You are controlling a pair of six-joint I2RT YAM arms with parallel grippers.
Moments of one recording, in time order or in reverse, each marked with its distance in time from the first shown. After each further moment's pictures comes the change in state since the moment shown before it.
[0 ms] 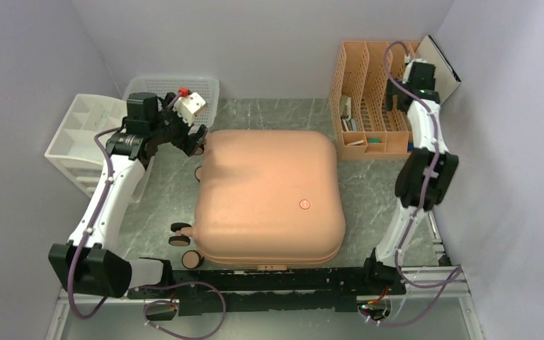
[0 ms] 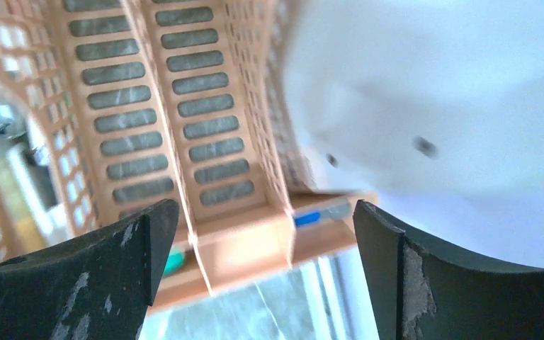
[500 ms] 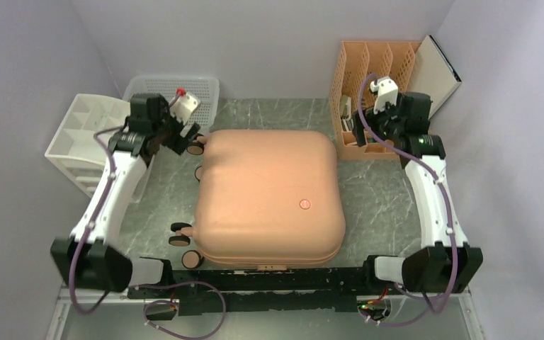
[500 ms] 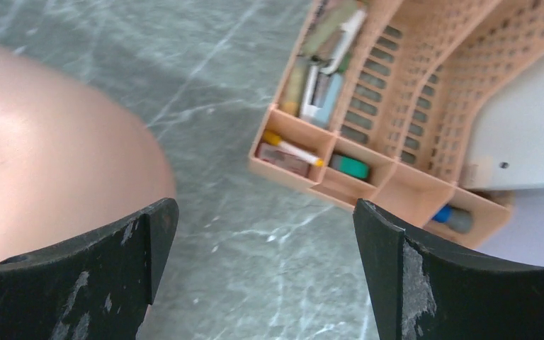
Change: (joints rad) left arm 0.000 -0.080 -0.074 -0.049 -0.345 0.031; right arm 0.175 -0.813 -0.604 -0.035 -0.426 -0.158
